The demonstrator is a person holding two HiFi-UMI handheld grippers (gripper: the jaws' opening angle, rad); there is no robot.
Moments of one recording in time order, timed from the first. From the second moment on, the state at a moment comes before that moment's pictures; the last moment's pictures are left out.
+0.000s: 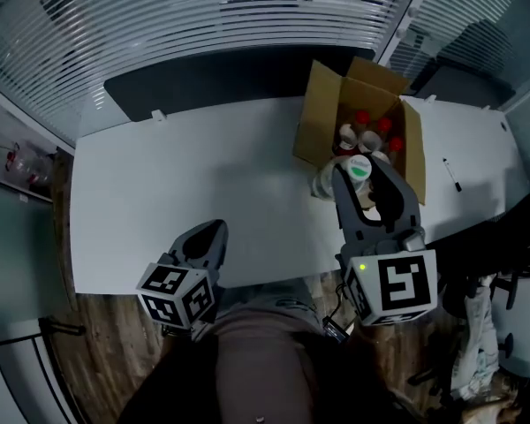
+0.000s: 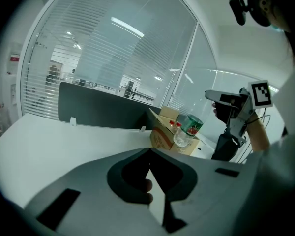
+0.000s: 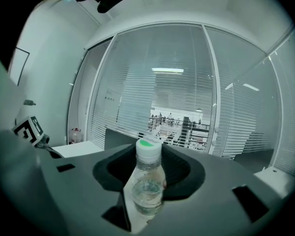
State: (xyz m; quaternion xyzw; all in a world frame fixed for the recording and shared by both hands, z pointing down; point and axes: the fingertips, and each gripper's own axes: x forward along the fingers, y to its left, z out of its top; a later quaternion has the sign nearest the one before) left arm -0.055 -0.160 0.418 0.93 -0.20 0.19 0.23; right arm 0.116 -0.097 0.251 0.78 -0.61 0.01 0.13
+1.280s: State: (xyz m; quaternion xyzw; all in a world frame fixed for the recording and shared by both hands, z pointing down) left arm -0.227 -0.197 0.426 0.86 -0.41 0.13 0.26; right arm -0.065 -0.237 0.324 0.59 -0.79 0.03 0.15
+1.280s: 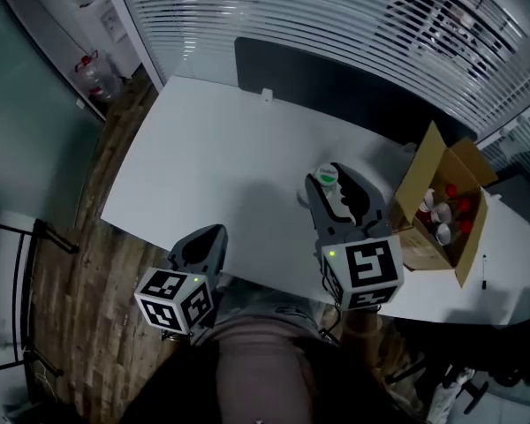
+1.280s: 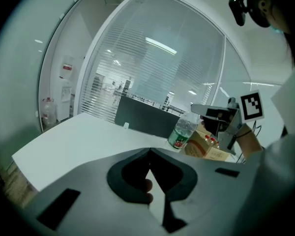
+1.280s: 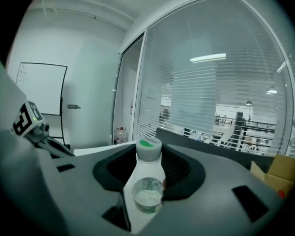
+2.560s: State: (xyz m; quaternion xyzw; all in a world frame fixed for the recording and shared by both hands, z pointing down) left arm -0.344 -0.193 0.439 0.80 -0.53 0.12 0.28; right arm -0.203 -0.302 0.406 0.47 -0.86 0.05 0.18
